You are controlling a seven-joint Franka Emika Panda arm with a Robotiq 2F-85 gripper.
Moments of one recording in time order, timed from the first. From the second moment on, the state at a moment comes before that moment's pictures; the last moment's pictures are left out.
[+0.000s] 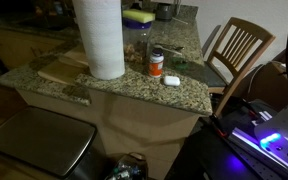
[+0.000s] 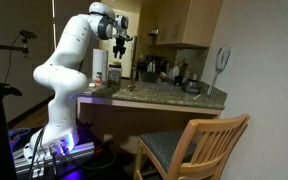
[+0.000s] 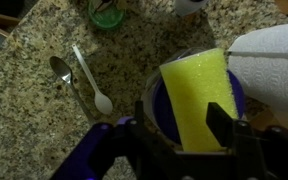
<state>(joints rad) 0.37 0.42 0.21 -1.10 -0.06 1.39 0.47</state>
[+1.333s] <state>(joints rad) 0.37 0.40 0.25 -1.26 0.00 1.53 0.25</state>
